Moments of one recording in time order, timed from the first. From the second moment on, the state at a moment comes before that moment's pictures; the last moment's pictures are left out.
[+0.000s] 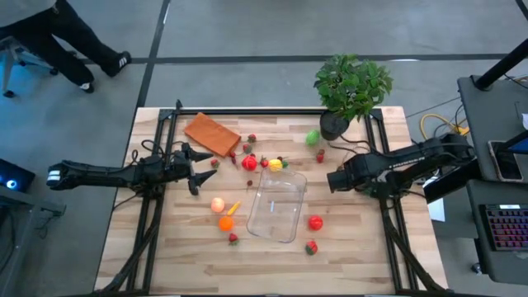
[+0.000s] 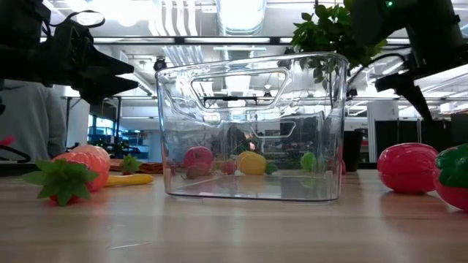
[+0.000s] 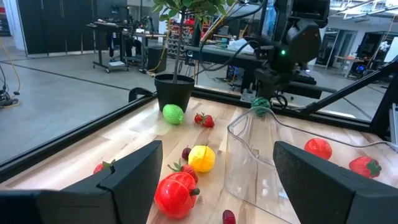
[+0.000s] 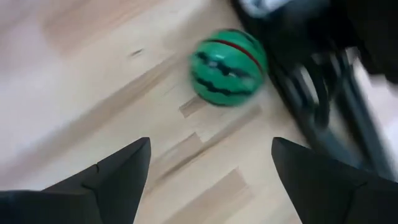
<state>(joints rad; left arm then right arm) 0.05 0.38 0.02 0.31 -0.24 -0.13 0.15 1.34 0.91 -1.43 0.02 2.32</state>
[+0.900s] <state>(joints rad) 0.05 0.39 0.01 0.31 -0.24 -0.12 0.15 1.45 0.89 -1.34 -0.02 2.47</state>
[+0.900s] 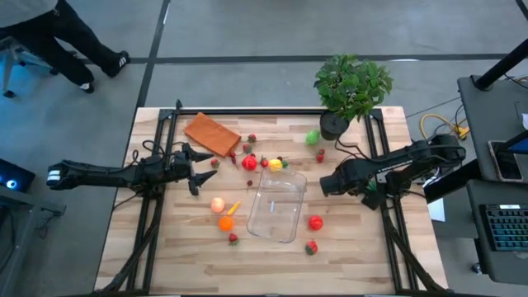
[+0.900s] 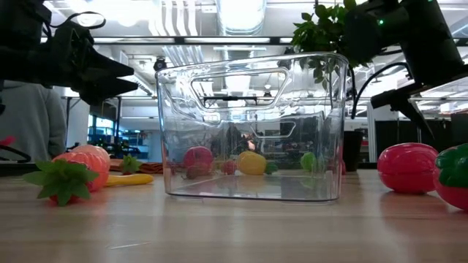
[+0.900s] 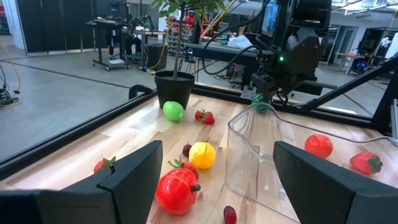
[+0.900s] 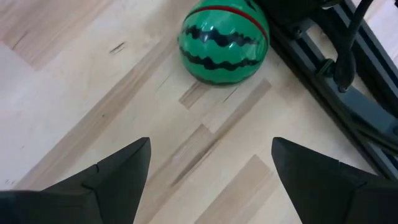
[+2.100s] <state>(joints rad) 0.05 0.40 0.01 0.31 -0.24 -0.12 0.14 1.45 0.92 -1.13 0.01 1.08</state>
